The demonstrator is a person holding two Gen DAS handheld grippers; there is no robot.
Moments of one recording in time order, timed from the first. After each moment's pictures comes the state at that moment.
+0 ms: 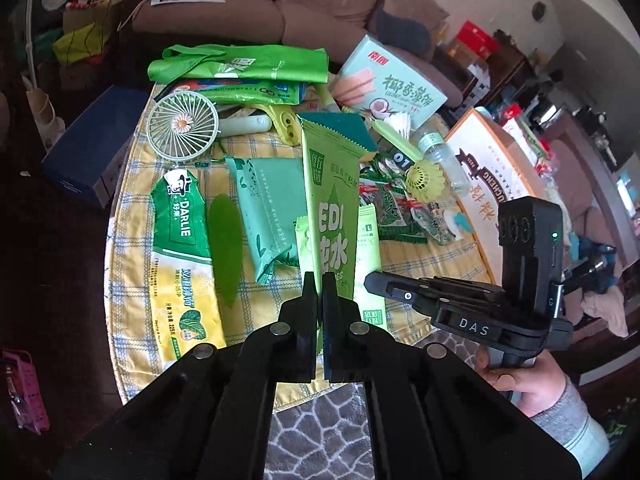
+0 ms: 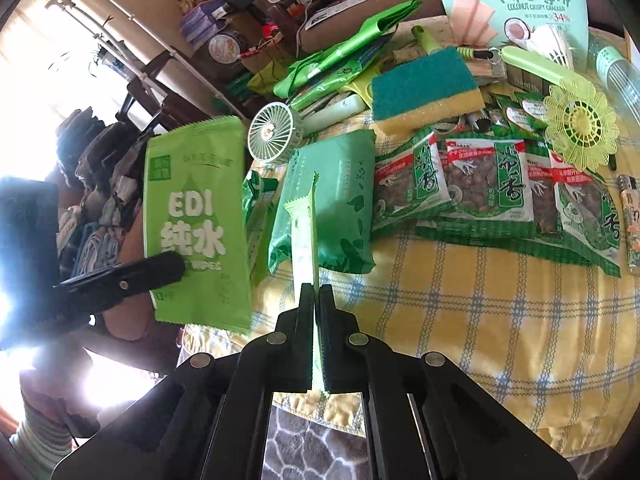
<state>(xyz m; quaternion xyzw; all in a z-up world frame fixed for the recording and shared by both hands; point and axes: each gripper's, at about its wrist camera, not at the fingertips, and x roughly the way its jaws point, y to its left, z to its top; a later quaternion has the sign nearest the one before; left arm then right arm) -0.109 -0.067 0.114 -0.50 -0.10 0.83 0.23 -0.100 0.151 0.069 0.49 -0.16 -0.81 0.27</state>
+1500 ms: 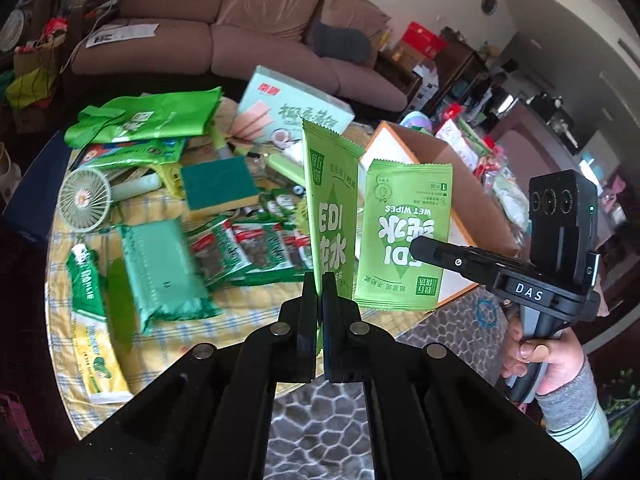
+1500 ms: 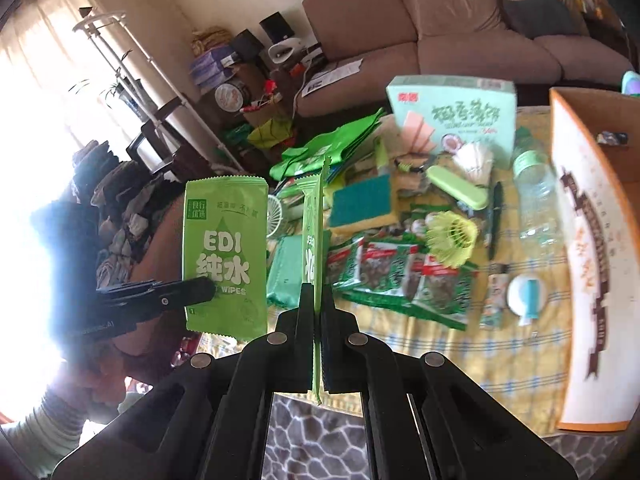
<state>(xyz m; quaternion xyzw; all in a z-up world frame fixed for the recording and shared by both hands) -0.106 0.057 0.197 -0.46 -0.09 0.82 0.32 -0.070 0.277 0.200 0.41 -0.14 -0.87 0.24</state>
